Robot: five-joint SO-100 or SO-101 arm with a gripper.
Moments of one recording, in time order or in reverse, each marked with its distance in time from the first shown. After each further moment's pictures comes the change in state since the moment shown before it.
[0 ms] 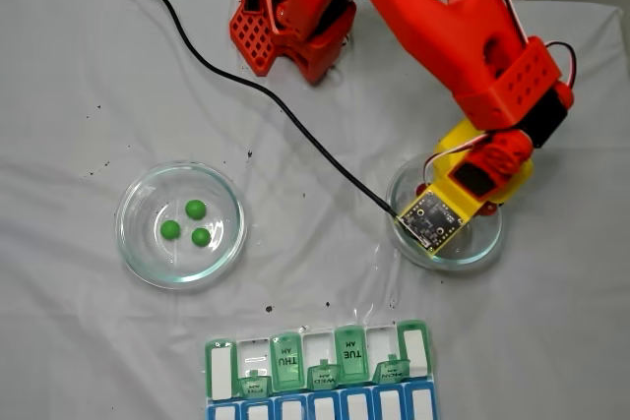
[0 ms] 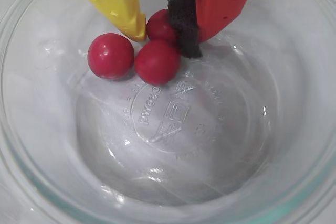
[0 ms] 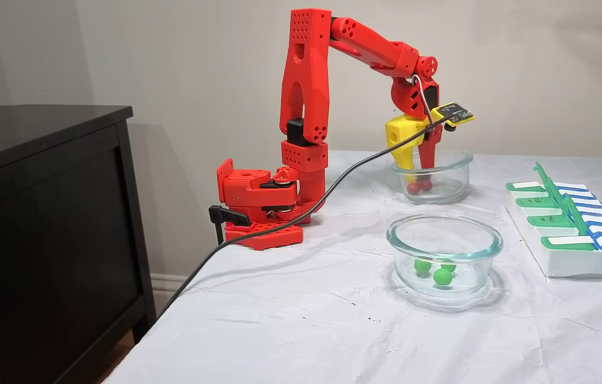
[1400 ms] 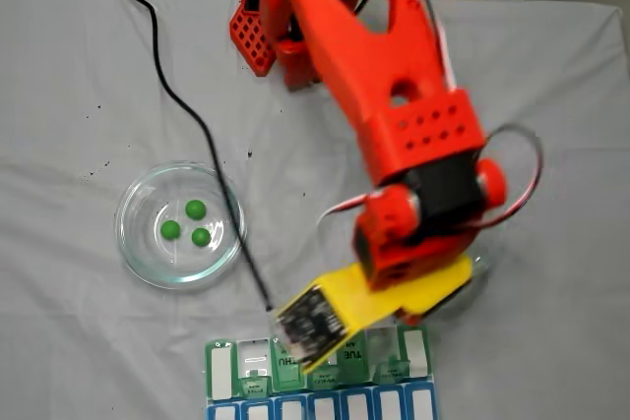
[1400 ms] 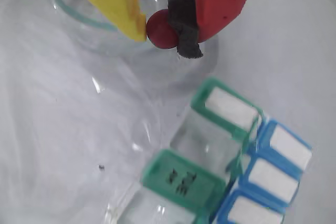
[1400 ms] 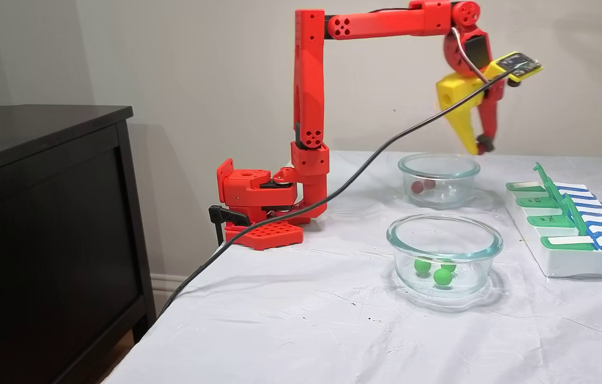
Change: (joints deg) arm 34.4 1.4 -24.4 6.4 -19.7
